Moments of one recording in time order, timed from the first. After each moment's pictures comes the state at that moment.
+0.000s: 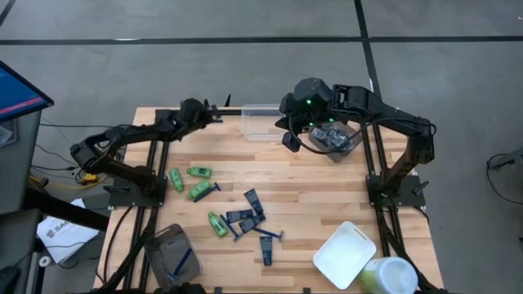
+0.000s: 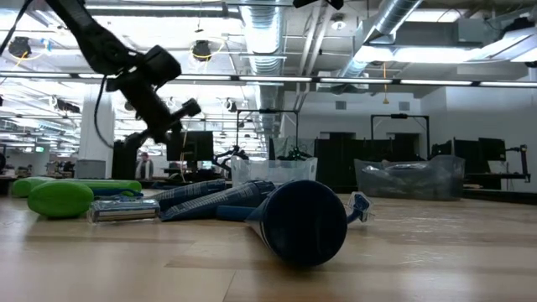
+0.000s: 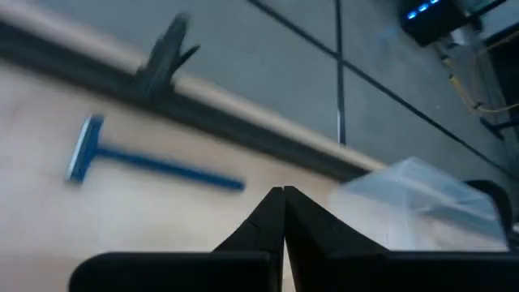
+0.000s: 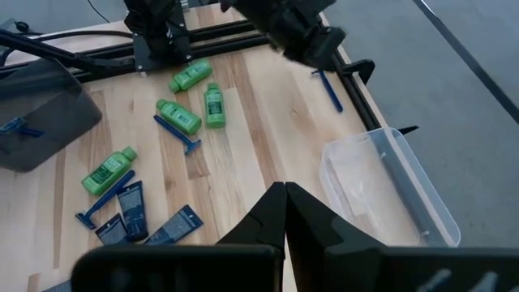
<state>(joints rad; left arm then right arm) 0.81 1.37 0.62 0.10 -0.25 -0.99 -0.19 1.66 1.99 -1.06 0.06 0.05</state>
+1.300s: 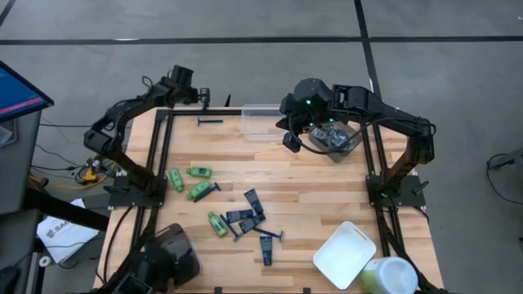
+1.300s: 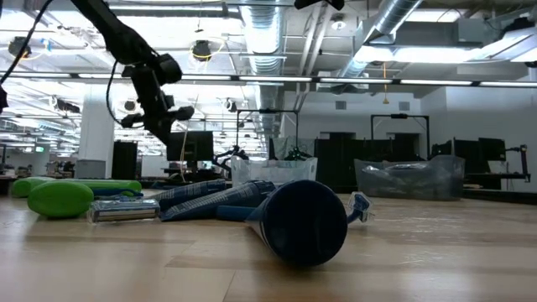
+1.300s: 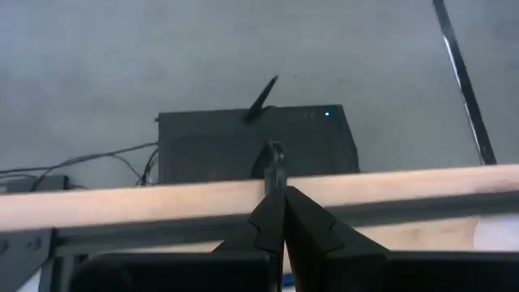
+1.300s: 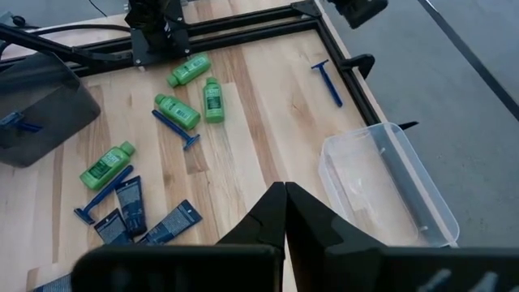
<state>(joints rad) 1.12 1.57 1.06 -0.39 -0.16 -0.37 -0.19 1.66 1.99 -1.08 0.06 0.04</state>
